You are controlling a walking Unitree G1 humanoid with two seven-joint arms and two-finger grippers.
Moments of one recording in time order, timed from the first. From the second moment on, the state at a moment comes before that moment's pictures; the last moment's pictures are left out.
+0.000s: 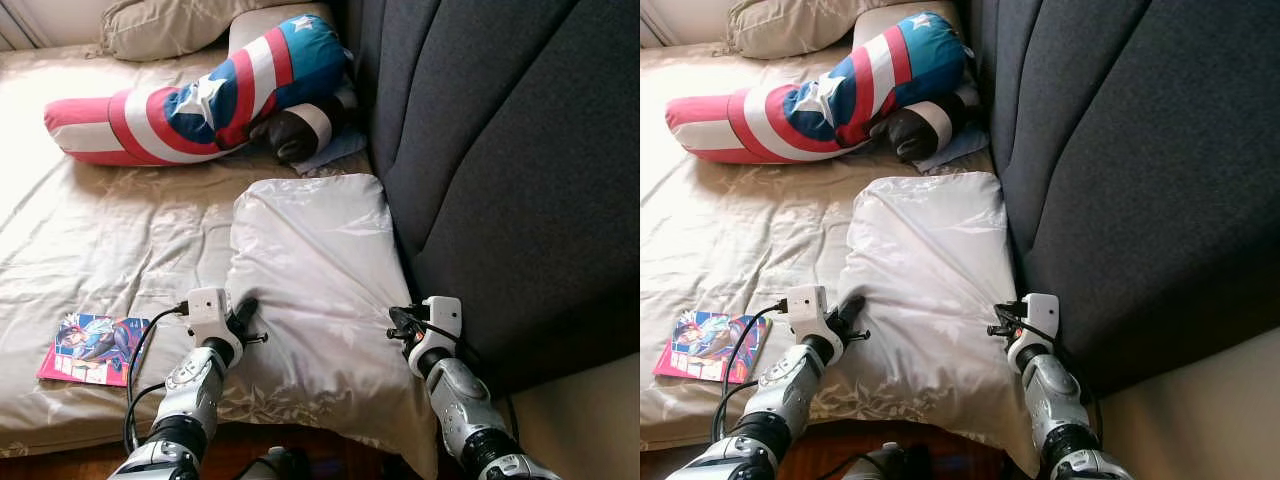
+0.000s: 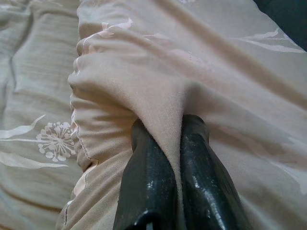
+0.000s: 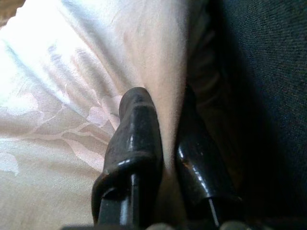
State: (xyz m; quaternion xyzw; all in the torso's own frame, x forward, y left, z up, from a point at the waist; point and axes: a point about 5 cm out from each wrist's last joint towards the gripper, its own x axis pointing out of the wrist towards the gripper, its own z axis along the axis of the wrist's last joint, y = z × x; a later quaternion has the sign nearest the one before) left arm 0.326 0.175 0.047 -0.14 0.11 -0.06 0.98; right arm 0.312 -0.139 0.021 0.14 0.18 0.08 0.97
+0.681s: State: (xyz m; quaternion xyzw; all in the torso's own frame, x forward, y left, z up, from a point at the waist) left arm 0.337 0.172 0.057 -0.14 0.10 -0.06 0.98; right arm 0.319 -0.138 0.026 0.13 0.18 0.07 0.97
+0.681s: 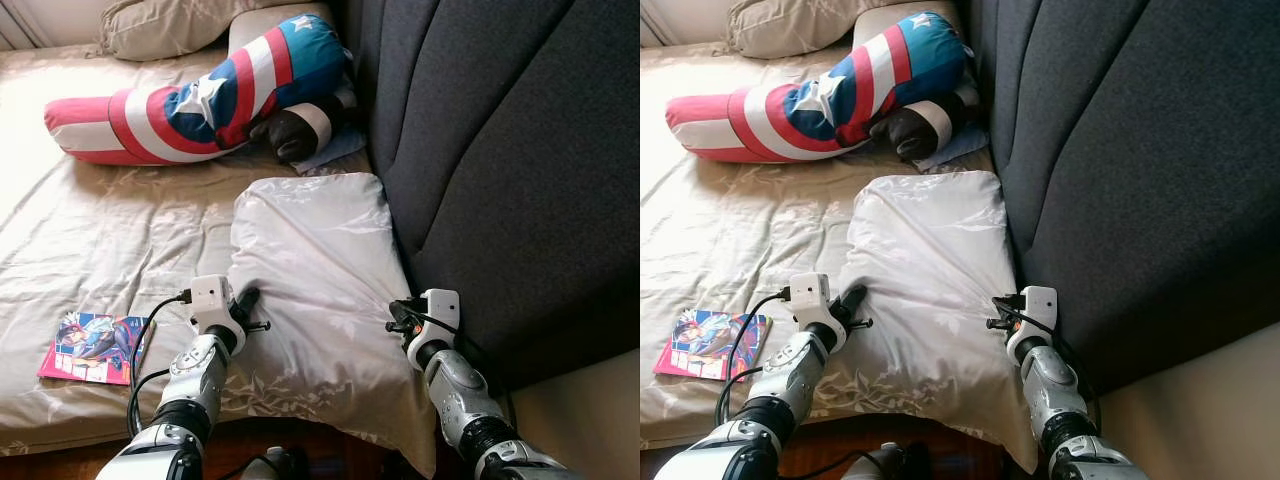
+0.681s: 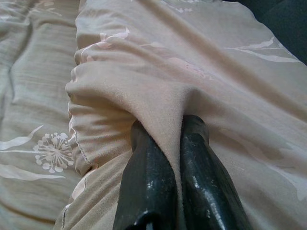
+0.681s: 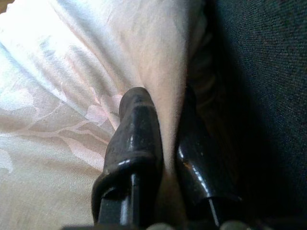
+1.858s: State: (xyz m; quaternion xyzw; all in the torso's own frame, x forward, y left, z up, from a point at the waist) left arm 0.330 0.173 0.049 -0.14 0.12 -0.06 0.98; right arm 0.315 -0.138 0.019 0.13 0.20 0.07 0.97
